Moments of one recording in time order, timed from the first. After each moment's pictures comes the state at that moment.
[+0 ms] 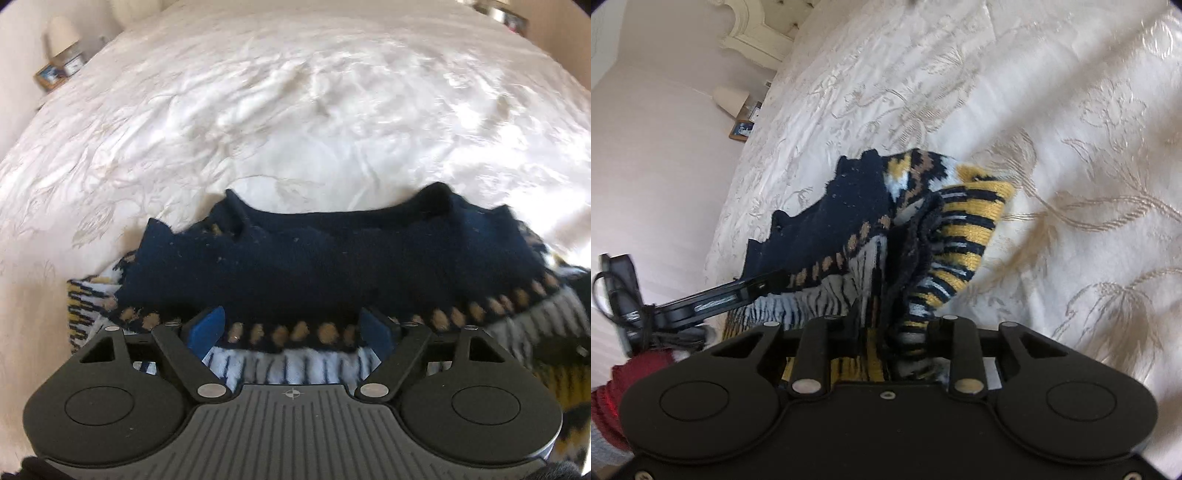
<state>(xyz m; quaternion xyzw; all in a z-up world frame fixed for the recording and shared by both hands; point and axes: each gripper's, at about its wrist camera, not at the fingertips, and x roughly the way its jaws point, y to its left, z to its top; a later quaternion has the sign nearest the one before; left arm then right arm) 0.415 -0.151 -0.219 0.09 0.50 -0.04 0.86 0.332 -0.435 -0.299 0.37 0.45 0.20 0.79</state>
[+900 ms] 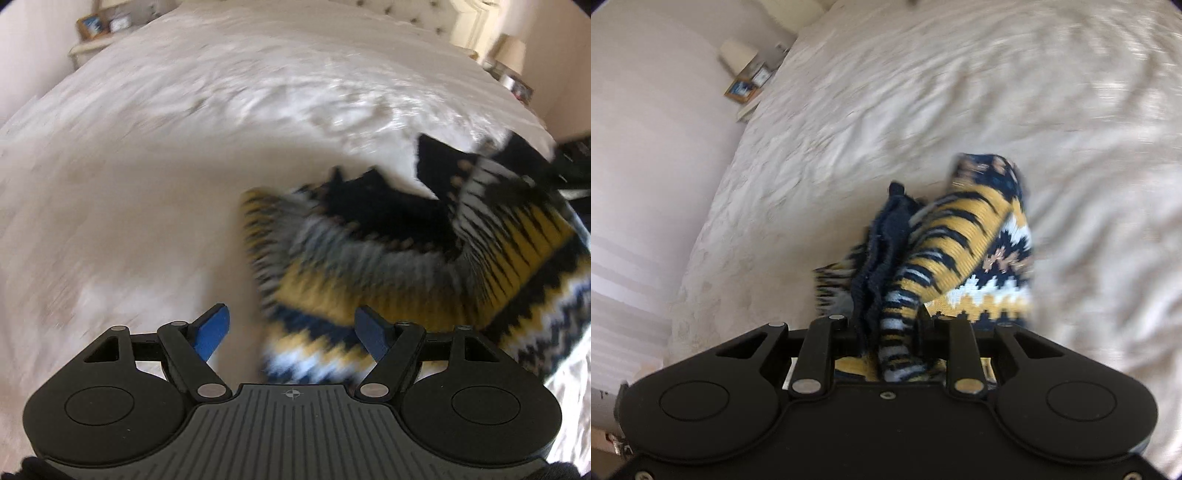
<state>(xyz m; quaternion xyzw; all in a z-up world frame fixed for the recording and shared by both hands) 0.314 0.050 -0.167 -0.03 0.48 -0.06 0.87 0.371 -0.219 -0.159 0.26 0.49 0.17 0.82</state>
